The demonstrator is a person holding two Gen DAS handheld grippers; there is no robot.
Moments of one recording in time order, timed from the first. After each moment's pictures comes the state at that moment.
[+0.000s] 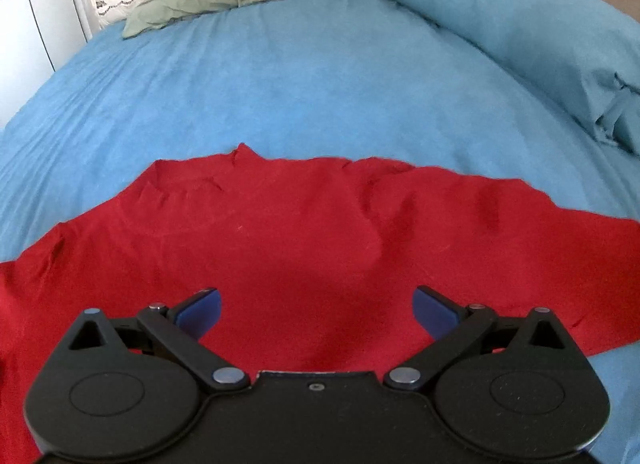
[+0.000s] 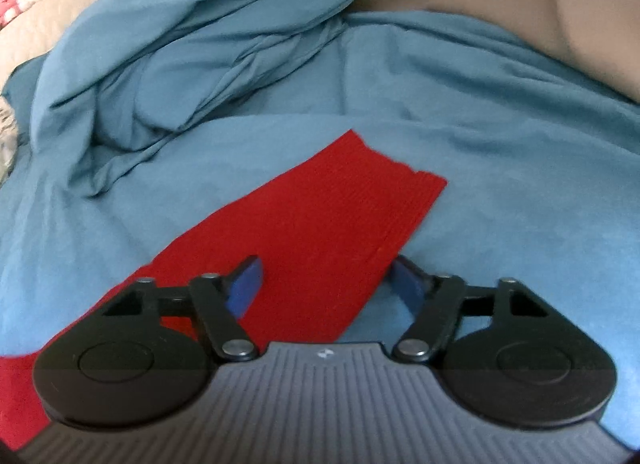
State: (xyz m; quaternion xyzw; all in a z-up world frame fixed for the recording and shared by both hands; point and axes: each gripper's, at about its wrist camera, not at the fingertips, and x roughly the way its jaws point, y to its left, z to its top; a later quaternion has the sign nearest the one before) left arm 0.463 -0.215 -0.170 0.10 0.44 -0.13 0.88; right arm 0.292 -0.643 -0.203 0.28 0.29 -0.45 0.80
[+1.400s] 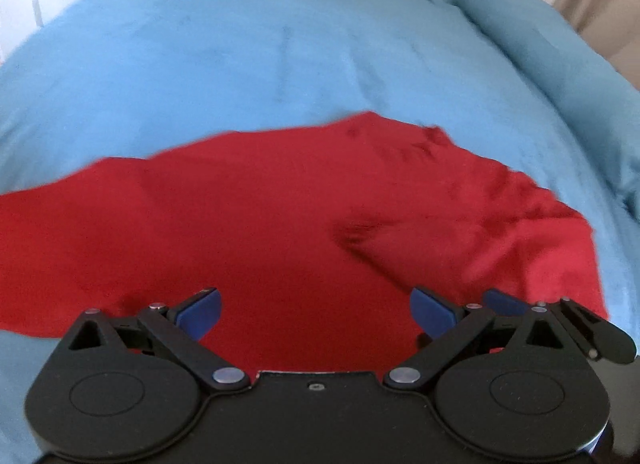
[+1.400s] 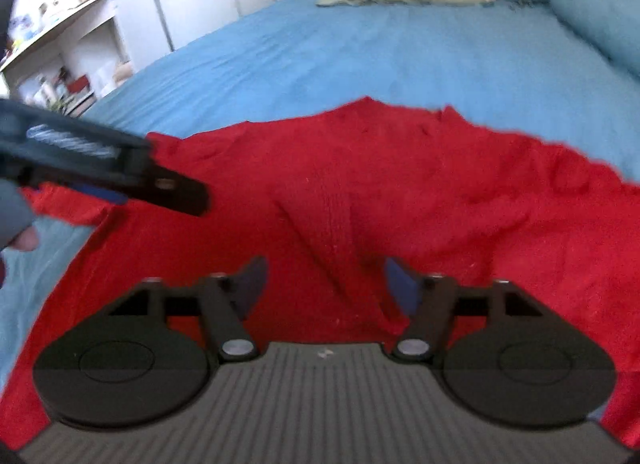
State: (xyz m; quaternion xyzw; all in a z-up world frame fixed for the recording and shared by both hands) left arm 0.487 -0.001 -0.153 -0.03 0.50 -0.14 0.85; right arm 0.399 -0.206 -0.193 0.02 0.38 0.13 0.92
